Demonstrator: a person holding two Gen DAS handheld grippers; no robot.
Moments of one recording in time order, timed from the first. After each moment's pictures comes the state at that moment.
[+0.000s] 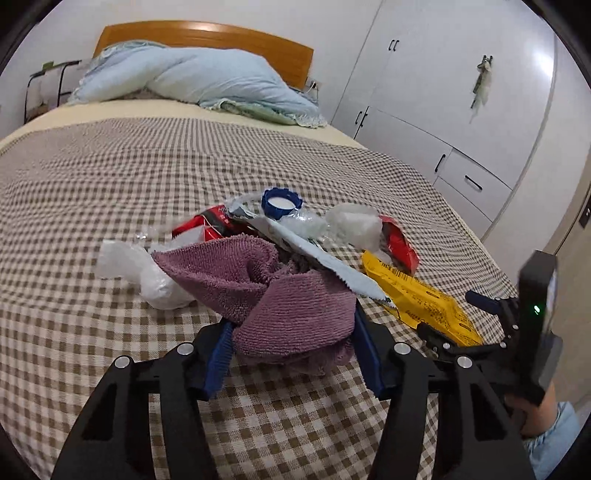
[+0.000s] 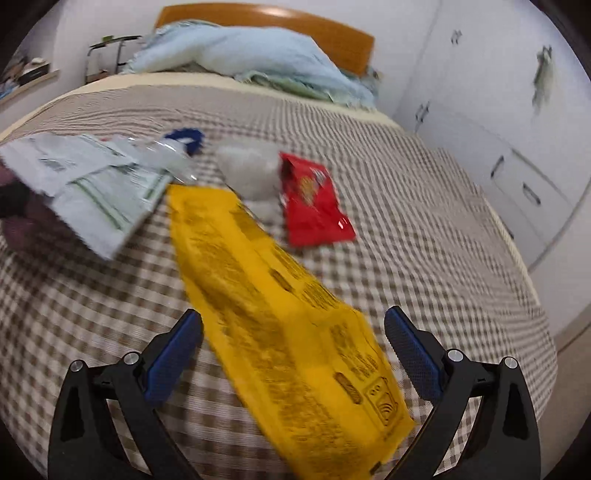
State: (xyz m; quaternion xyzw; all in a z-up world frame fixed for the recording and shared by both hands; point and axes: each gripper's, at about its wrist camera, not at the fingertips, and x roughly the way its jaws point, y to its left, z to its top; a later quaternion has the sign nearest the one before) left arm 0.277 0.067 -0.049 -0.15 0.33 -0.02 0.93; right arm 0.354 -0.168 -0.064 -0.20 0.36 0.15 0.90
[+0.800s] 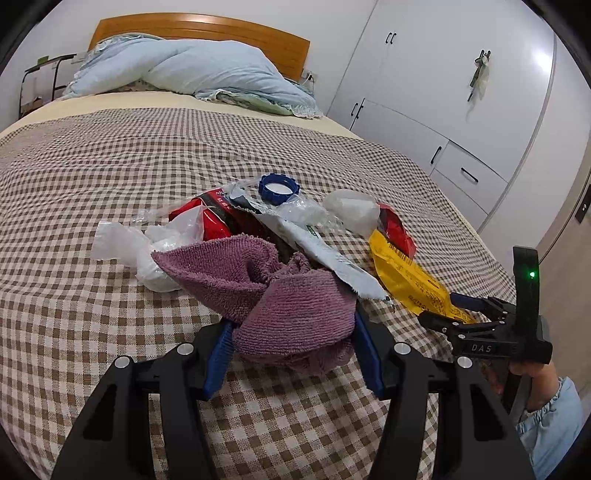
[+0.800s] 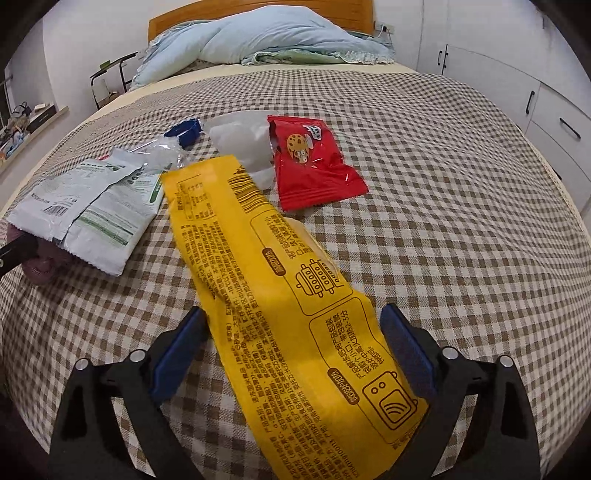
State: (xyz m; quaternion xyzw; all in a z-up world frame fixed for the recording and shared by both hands) left arm 0.271 0.067 -0.055 -0.16 0.35 -0.04 0.92; right arm 0.379 -0.200 -0.074 -0.10 0.43 0.22 0.87
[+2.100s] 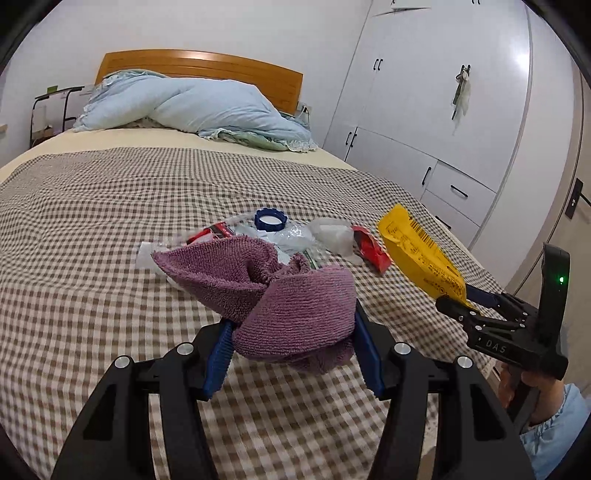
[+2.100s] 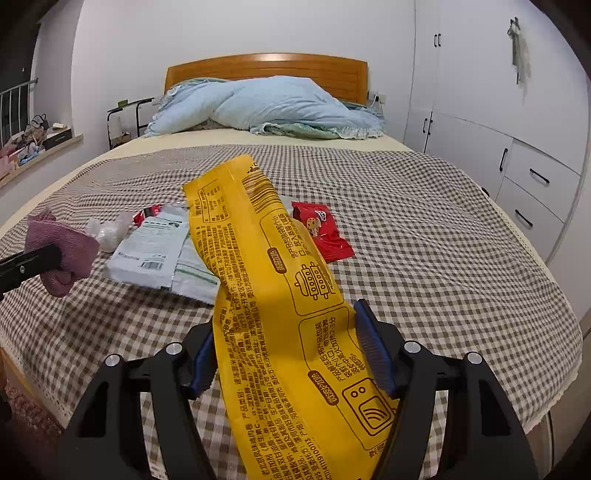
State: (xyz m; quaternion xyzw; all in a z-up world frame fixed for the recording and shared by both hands) left arm 0.187 0.053 -0.014 -0.14 0.28 -0.02 0.95; right arm 0.289 -0.209 -0.017 -0.10 0.30 0.22 0.92
